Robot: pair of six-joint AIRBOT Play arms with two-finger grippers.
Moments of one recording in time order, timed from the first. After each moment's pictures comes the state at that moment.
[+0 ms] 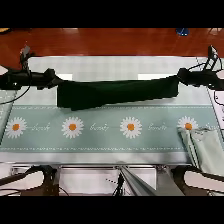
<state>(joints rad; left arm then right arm) 0.18 -1.38 1.13 0.71 -1.04 -1.22 -0.23 -1.41 1.09 -0.91 0.67 1.28</state>
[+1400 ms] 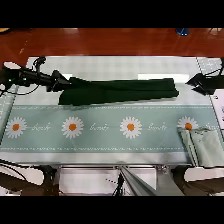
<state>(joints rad) 0.22 -1.73 1.36 0.65 -1.31 -1.21 -0.49 -1.64 1.31 -0.96 1.04 1.31</state>
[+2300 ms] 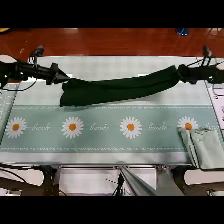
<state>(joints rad) 0.17 -1.64 1.42 0.60 -1.33 -1.17 -0.28 -1.54 1.31 -0.85 0.95 1.25</state>
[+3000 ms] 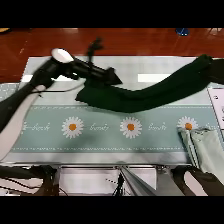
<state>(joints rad) -0.43 -1.63 1.46 0.50 -1.08 -1.21 -0.16 -0.86 1.31 -1.18 1.37 1.53</state>
